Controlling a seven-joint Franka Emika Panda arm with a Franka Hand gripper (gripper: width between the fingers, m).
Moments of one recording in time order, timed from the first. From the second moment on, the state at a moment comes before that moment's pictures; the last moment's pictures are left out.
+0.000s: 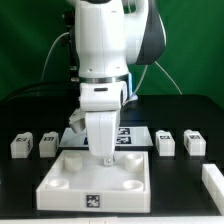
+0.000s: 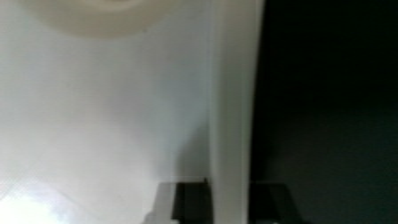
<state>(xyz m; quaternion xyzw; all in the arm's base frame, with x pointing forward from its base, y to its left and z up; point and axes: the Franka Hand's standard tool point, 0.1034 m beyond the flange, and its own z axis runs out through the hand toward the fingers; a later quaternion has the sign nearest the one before) 0.446 -0.012 0.006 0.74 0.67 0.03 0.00</state>
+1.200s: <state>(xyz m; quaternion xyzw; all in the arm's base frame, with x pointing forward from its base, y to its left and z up) 0.495 0.059 0.013 0.71 0.70 0.04 0.01</state>
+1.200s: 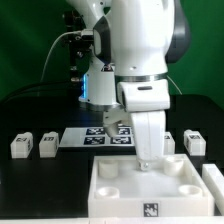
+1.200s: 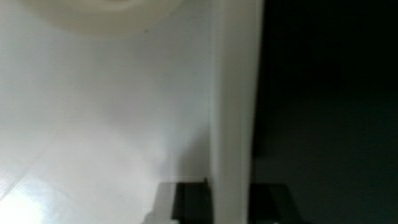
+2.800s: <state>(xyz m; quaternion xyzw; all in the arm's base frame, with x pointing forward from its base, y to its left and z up) 0.497 0.075 0.006 0.71 0.70 -0.01 -0.02</state>
